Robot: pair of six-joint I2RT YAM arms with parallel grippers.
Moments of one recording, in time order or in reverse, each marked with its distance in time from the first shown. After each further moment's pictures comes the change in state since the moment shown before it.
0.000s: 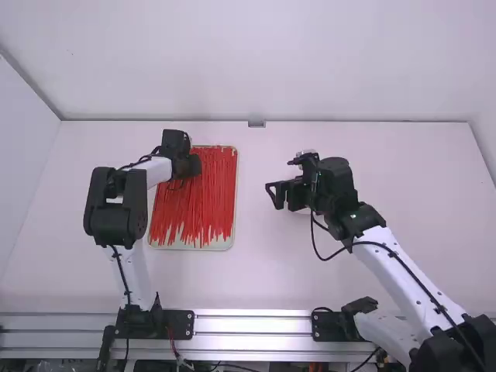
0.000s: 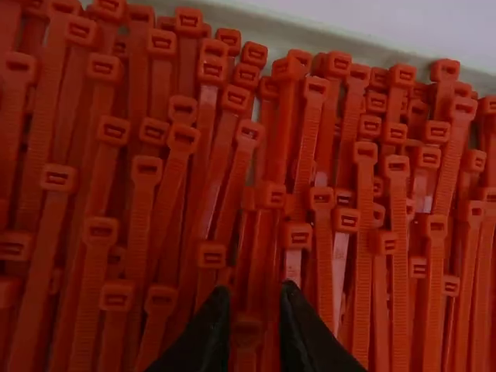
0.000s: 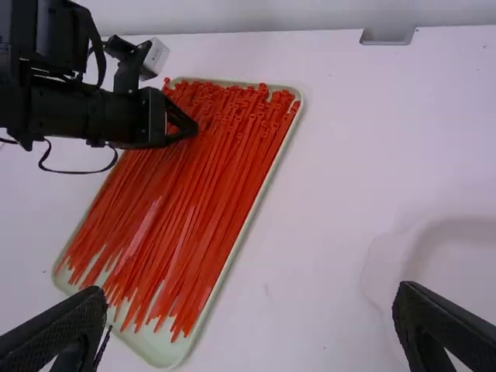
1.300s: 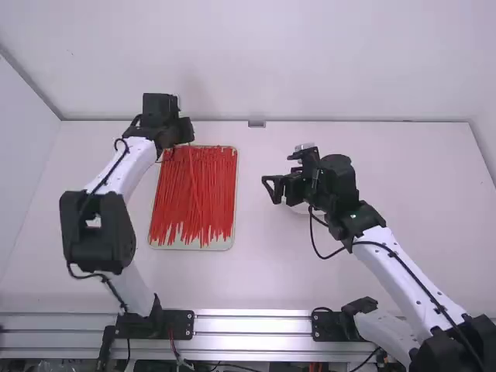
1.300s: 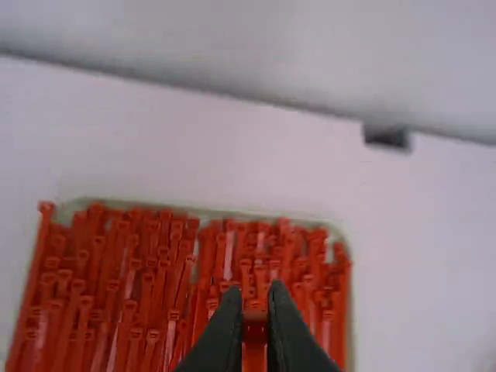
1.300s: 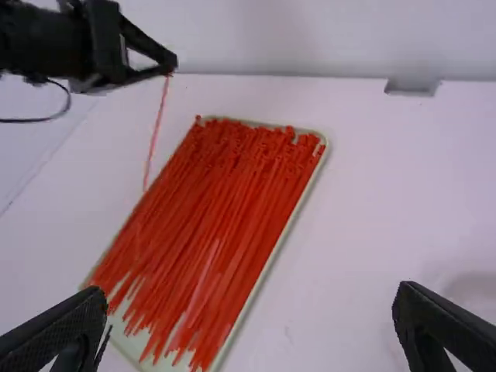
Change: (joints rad) left arm 0.006 -0.274 0.212 -0.216 0.010 -0.003; right arm 0.000 0.000 0.000 0.128 -0.050 0.012
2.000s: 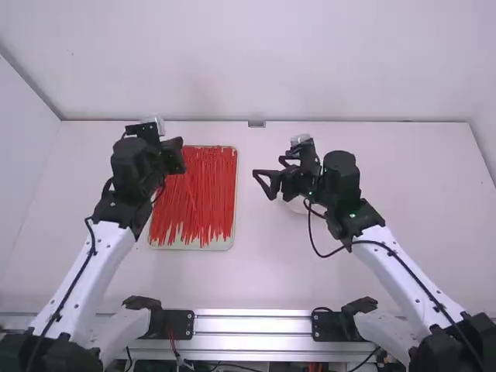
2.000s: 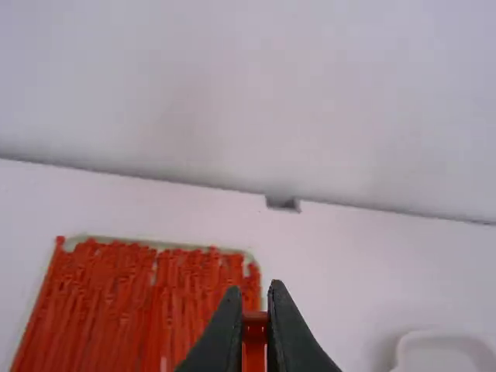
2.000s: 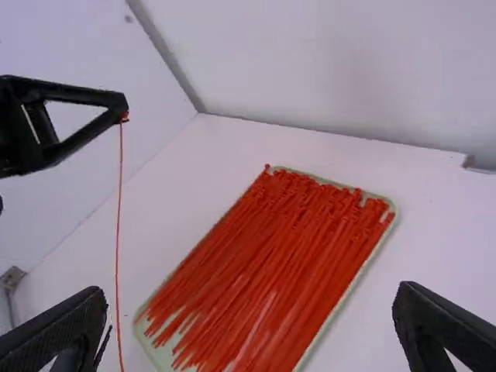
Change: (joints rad) left arm -0.100 -0.702 -0.588 0.319 -0.032 -0.079; right arm 0.006 0.022 0.000 0.206 -0.172 0.020
